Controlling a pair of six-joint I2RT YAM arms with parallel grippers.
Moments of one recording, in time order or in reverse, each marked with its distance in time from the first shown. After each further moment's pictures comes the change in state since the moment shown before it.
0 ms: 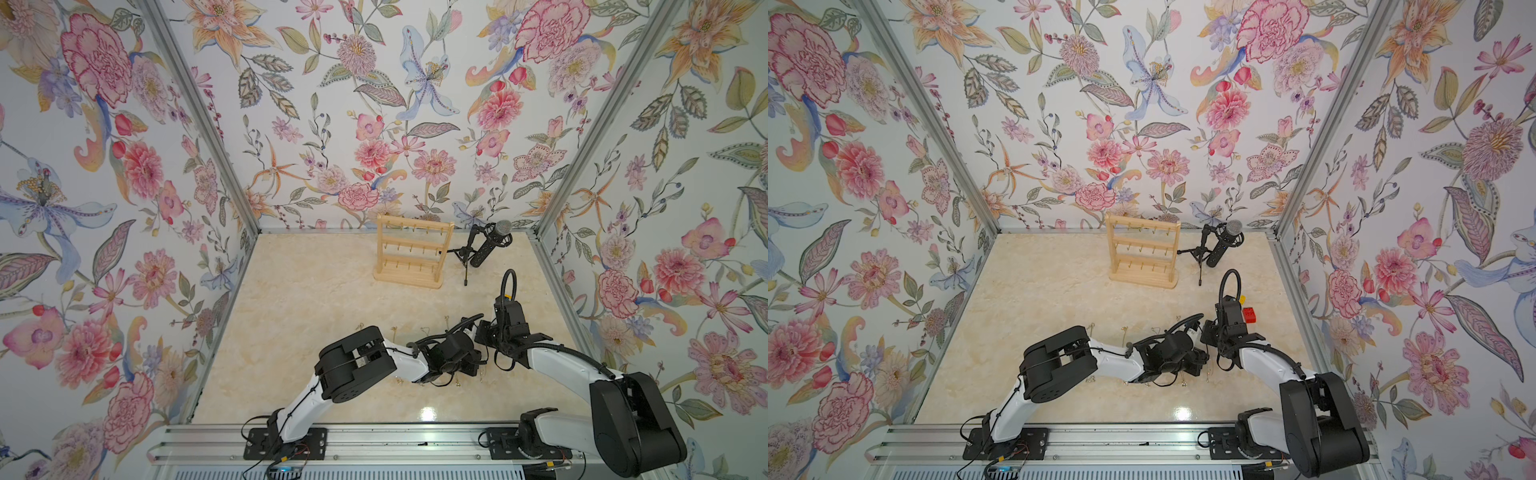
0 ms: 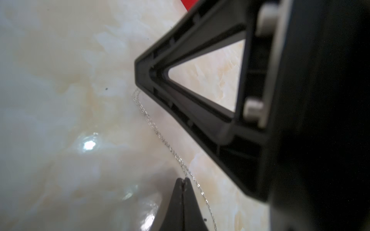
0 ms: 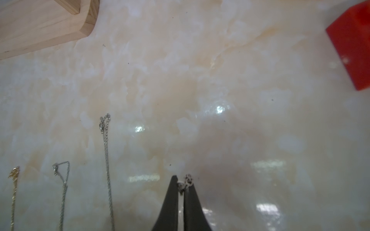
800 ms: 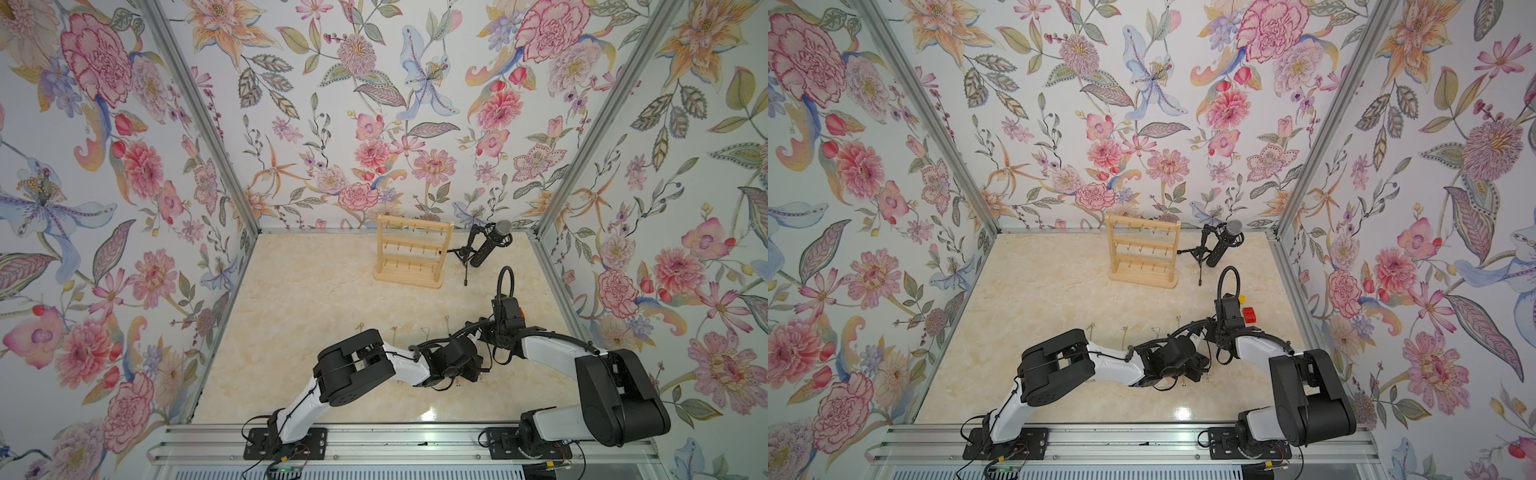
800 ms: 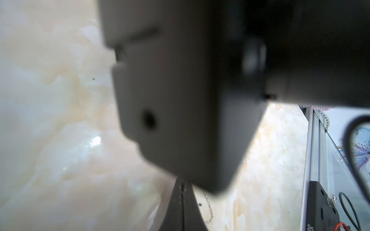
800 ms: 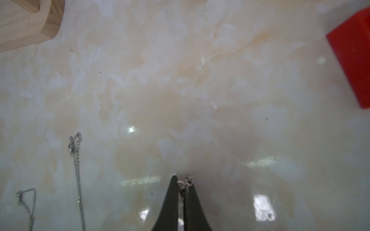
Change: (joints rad) left arm -0.037 -0.029 -0.021 -0.032 -0.034 0.058; right arm -0.024 0.137 0.053 0.047 0.017 -0.021
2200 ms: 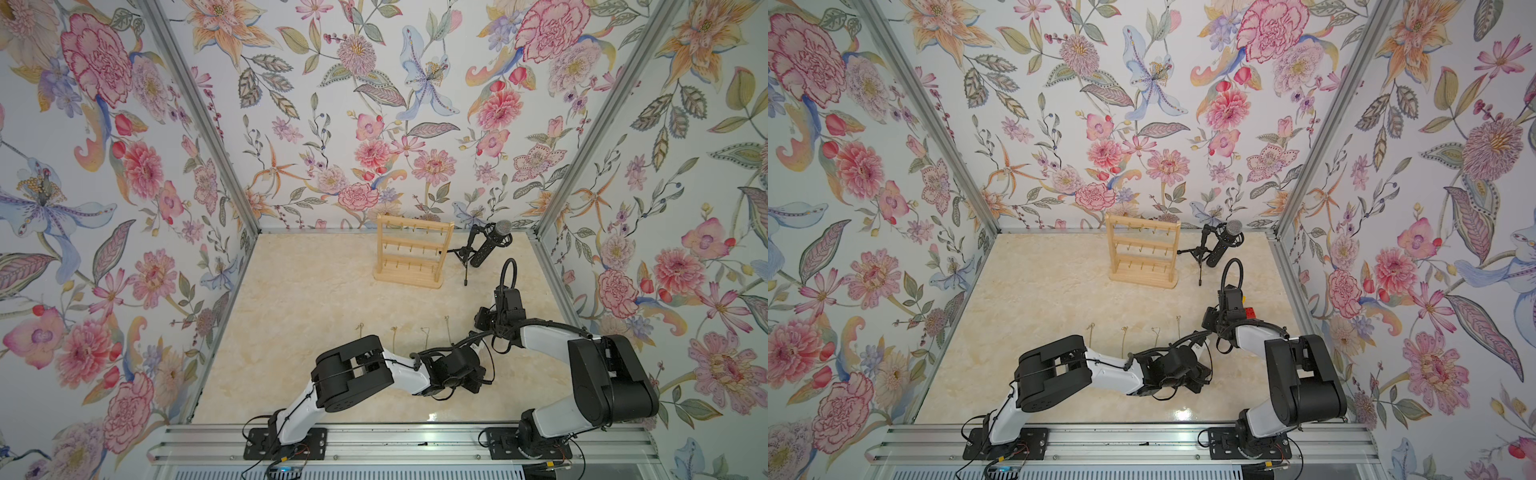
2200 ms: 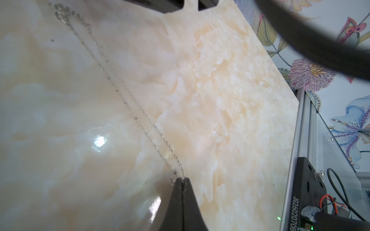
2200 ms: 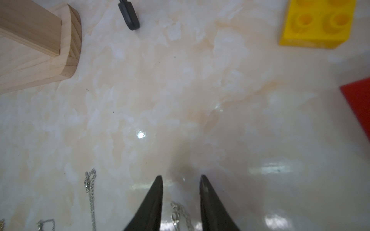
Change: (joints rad) left arm -0.047 -0.023 -0.032 -0.005 -0.001 -0.003; right arm -0.051 0.088 0.076 0.065 -0.063 0.005
